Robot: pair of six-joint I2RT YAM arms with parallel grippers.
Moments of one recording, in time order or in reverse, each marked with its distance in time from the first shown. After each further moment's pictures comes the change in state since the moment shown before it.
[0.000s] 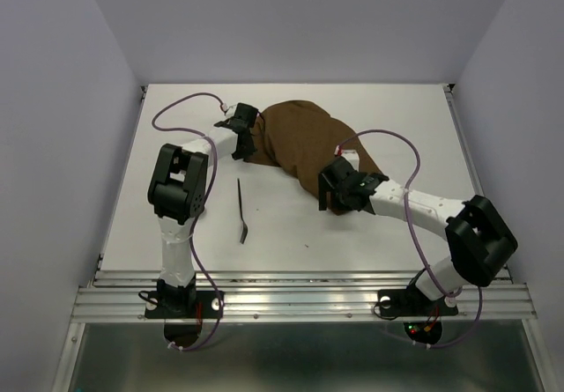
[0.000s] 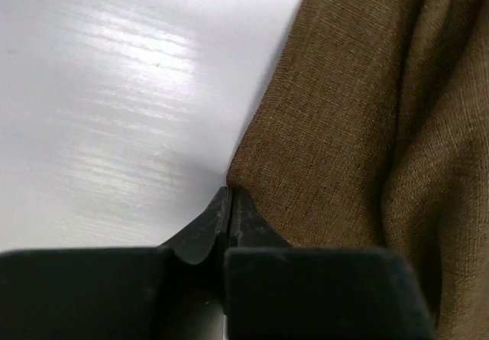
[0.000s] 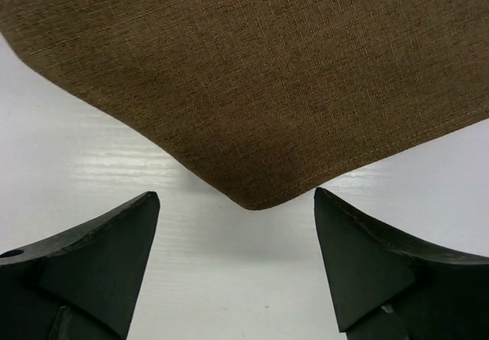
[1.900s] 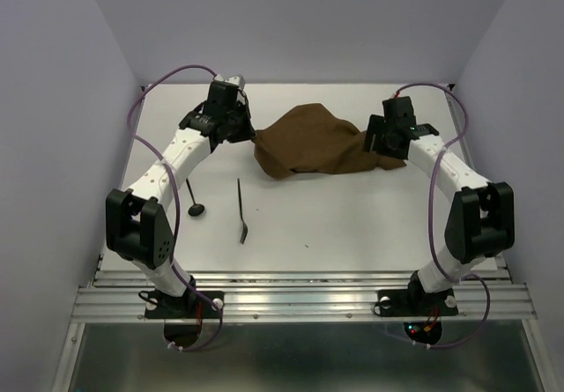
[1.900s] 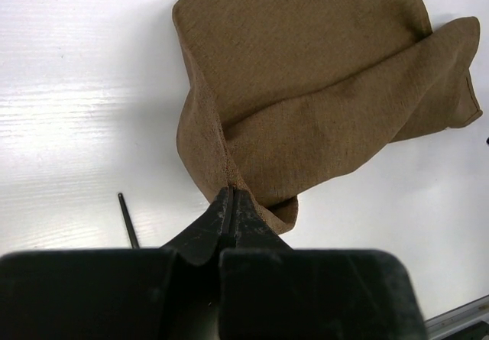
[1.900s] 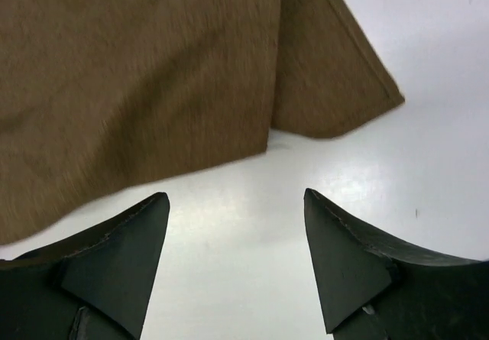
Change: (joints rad) left arm -0.010 -0.451 -0.020 -0.128 0.338 0.114; right arm -0.526 0.170 0.380 -0.053 -0.178 -0.237
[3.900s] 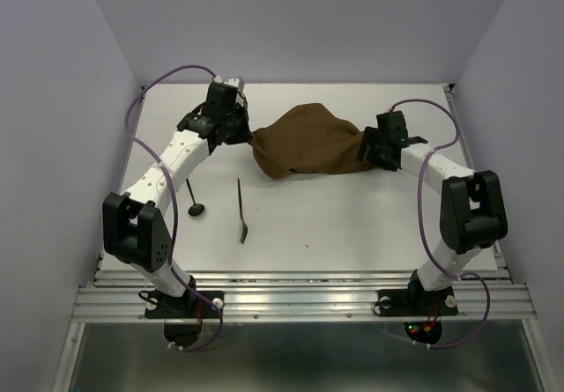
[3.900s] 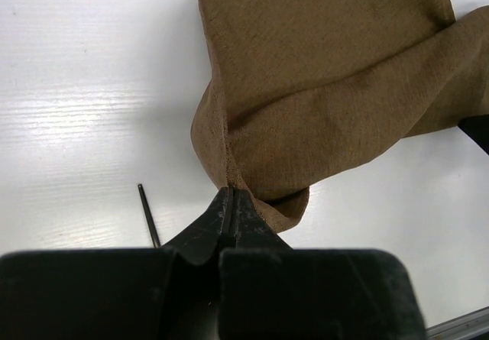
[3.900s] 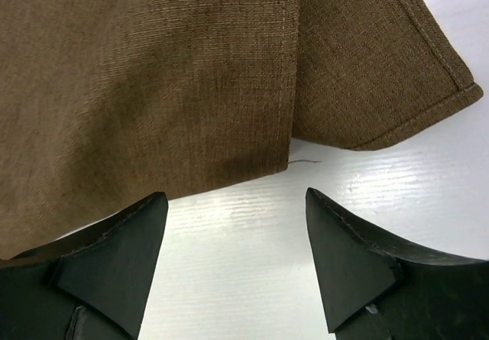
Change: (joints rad) left arm -0.003 -0.027 -0.016 -0.030 -0.035 0.041; right arm 0.000 0.014 -0.179 0.183 -0.061 0.090
